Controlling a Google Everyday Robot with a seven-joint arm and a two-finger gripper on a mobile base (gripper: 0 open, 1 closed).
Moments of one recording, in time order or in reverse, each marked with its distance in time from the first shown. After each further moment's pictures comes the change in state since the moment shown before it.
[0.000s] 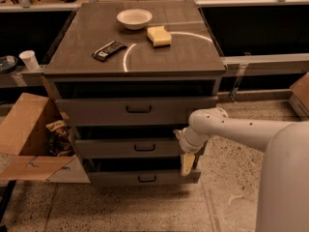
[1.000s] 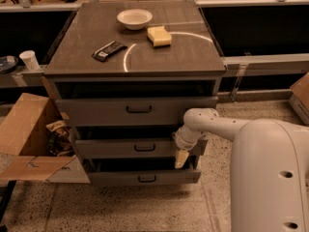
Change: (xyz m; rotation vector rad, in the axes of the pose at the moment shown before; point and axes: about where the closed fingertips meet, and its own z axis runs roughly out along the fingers) arm 0.015 -0.036 0.061 -0.045 -0.017 0.030
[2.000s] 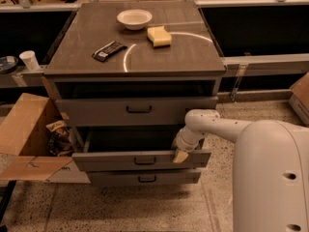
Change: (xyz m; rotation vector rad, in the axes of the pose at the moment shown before) arm 0.002 0.006 0.000 -0.012 -0.005 0.005
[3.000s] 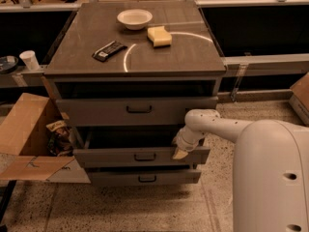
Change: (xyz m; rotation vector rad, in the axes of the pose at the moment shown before) arm 0.000 0.002 0.000 0.000 0.000 0.000
